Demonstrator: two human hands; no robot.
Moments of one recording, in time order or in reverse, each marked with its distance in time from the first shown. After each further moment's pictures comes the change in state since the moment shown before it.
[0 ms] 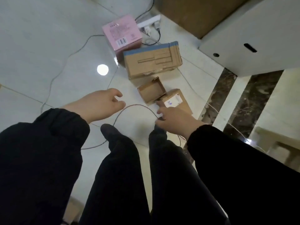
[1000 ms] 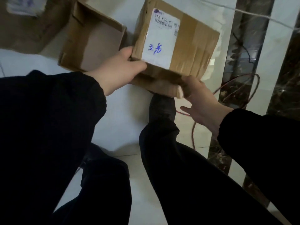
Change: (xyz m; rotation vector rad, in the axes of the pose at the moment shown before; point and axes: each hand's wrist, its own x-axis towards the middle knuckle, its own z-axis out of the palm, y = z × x) left_hand 0.466 0.059 0.330 -0.136 -0.176 0.188; right_hand 0.328 0.307 0.253 1.815 0.342 0.680
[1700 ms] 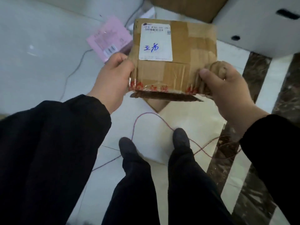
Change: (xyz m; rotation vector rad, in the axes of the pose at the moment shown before) left_hand -0.327 0.126 -0.230 -0.715 0.608 0.094; right_hand -0.380 -0.202 0.060 -0.514 -0.096 -0.869
